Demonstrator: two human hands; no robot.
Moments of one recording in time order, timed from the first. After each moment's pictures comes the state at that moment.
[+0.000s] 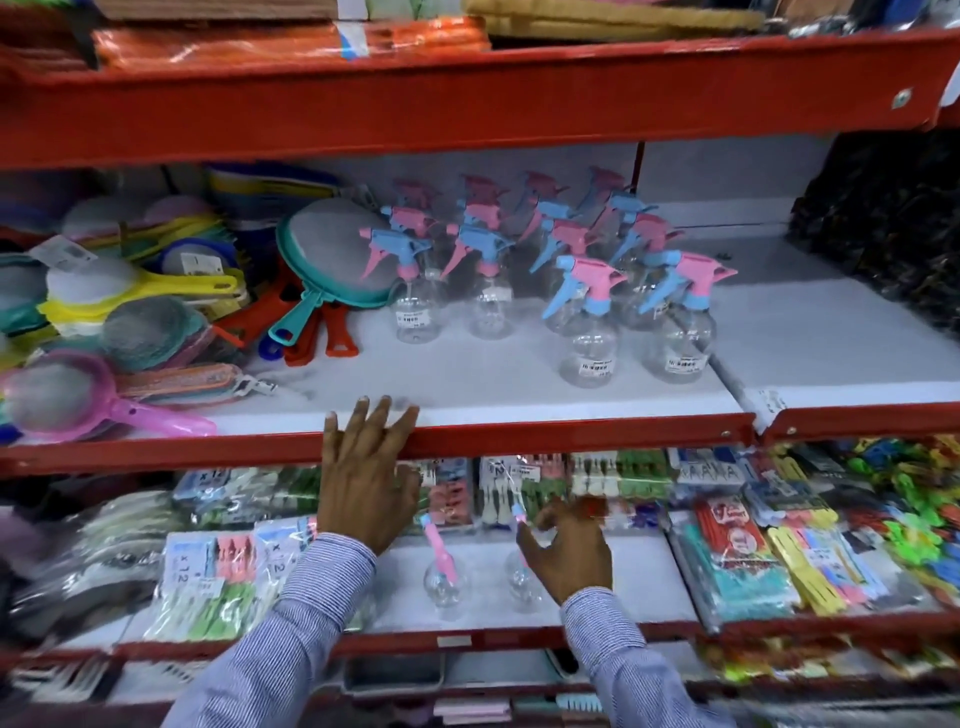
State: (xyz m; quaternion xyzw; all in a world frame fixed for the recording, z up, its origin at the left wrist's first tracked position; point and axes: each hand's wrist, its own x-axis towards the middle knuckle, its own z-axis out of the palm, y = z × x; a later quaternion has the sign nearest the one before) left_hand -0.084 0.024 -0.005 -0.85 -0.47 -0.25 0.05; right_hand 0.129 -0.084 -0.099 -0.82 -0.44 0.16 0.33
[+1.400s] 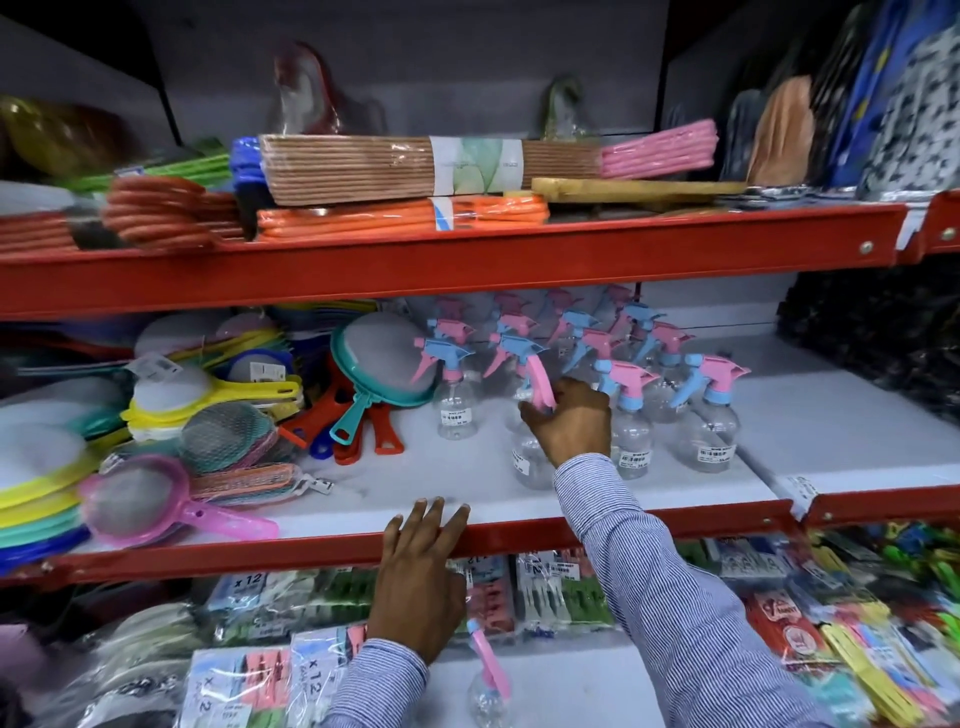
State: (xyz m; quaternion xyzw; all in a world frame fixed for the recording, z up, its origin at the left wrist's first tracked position) left_hand -0.100 0.027 0.001 -0.86 -0.43 -0.27 -0.01; right_hand 0.115 0.042 0.116 -0.75 -0.44 -0.02 0.49
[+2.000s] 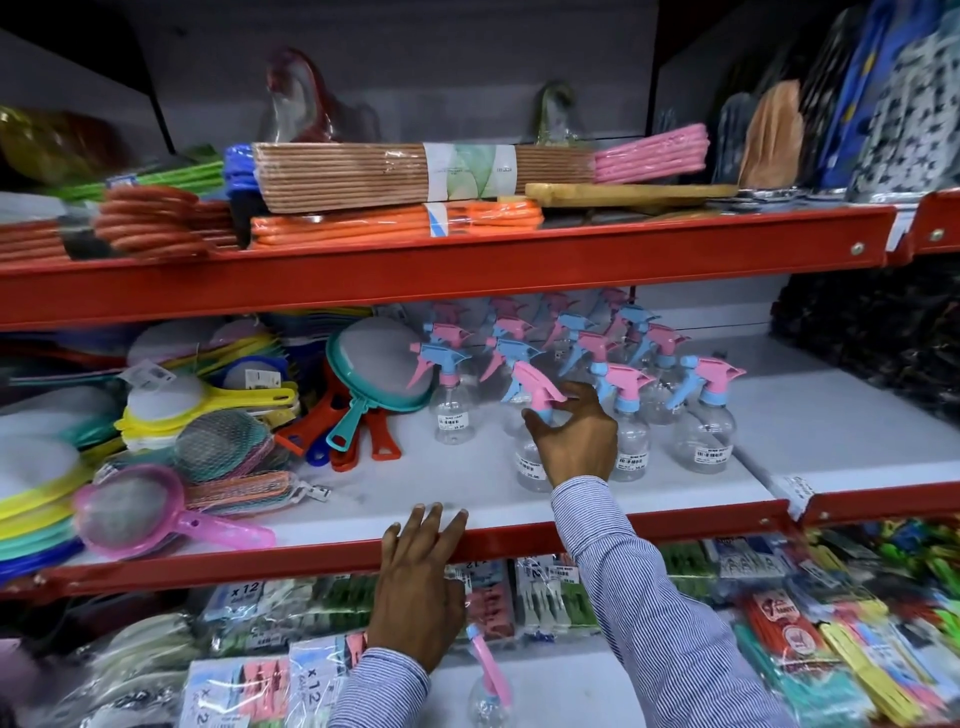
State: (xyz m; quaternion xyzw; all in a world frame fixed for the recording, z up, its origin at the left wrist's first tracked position) left_hand -0.098 0.026 0.000 -0.86 -0.43 -0.28 -0.02; right_hand 0.107 0.036 0.100 -0.72 -0.34 -0.04 0.60
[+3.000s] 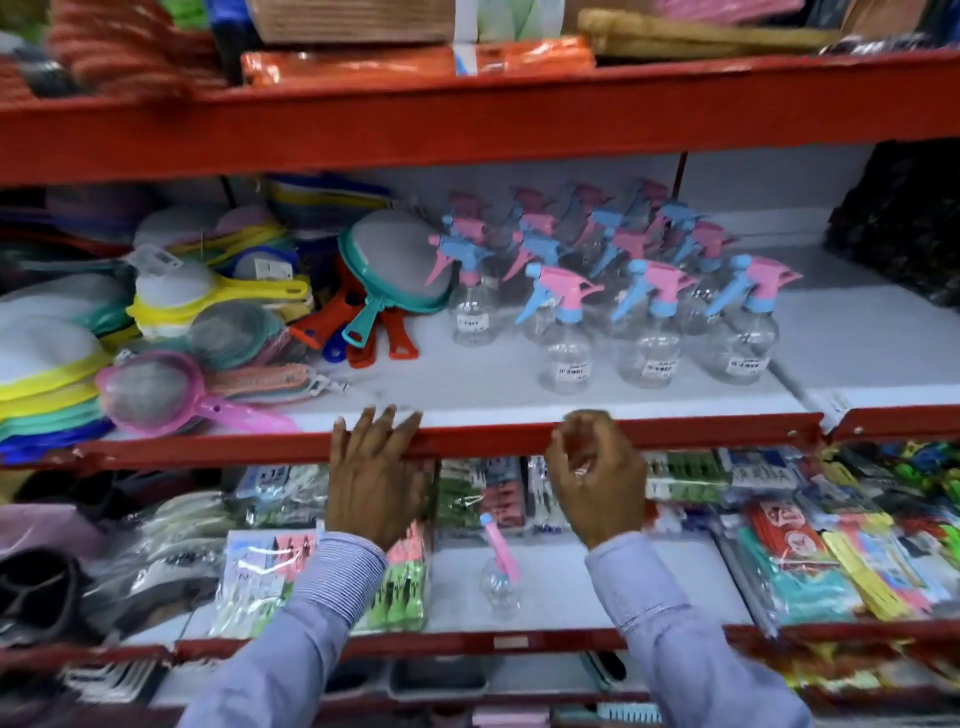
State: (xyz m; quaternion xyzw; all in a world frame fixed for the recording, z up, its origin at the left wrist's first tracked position) left_hand -0.155 0.046 -0.002 -0.83 -0.48 -0.26 0.05; right_hand 0.069 -0.051 0.001 -0.67 -0.48 -0.05 0.56
